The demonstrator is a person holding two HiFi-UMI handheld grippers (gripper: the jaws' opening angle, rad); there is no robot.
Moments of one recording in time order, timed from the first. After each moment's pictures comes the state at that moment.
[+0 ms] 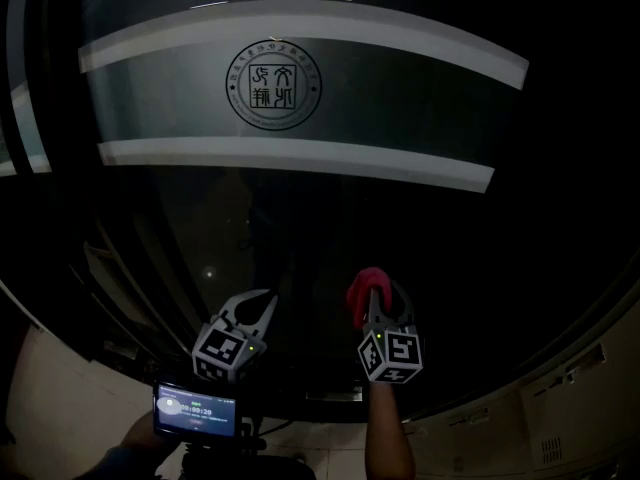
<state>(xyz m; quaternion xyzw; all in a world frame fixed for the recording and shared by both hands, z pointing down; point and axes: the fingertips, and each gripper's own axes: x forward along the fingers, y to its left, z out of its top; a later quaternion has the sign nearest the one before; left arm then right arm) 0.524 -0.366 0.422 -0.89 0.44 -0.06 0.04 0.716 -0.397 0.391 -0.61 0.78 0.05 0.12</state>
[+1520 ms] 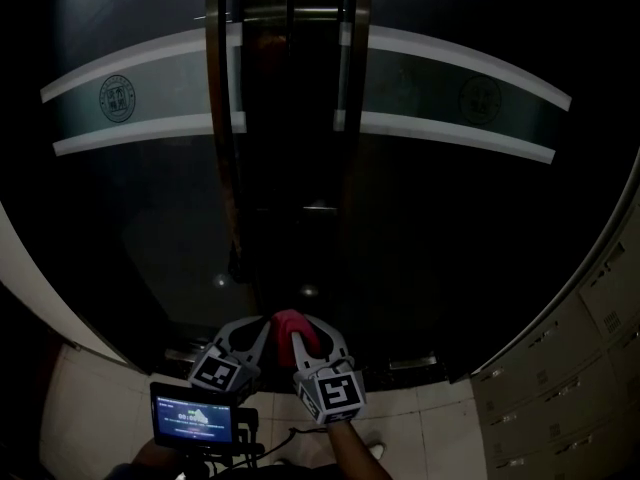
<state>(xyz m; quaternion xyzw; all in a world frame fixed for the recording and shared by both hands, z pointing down) 0.036 -0.154 0.446 -0.90 0.43 -0.05 0.01 0.088 -0.147 0.423 -0.49 0.86 0.06 0.10</state>
